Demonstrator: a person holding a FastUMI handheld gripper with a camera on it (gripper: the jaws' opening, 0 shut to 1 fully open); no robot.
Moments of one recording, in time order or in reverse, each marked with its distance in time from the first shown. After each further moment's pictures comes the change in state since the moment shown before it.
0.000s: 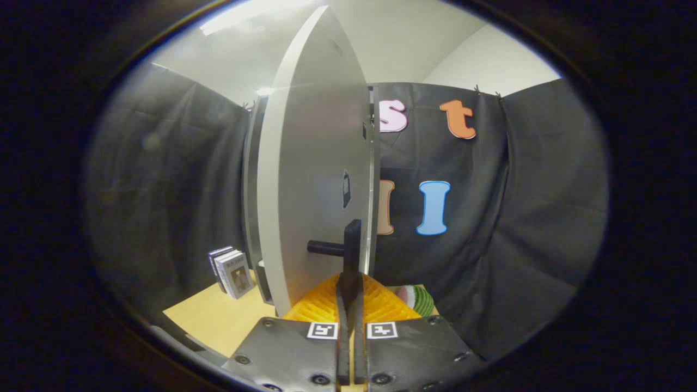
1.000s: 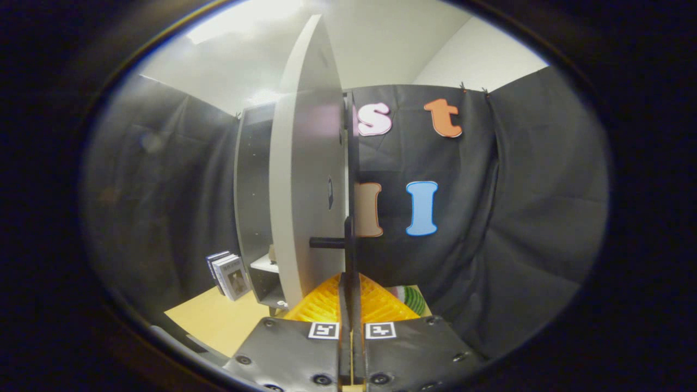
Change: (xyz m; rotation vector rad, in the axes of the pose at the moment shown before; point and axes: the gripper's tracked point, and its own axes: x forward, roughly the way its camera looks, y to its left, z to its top) arm -0.032 -0.051 0.000 0.027 -0.031 -0.032
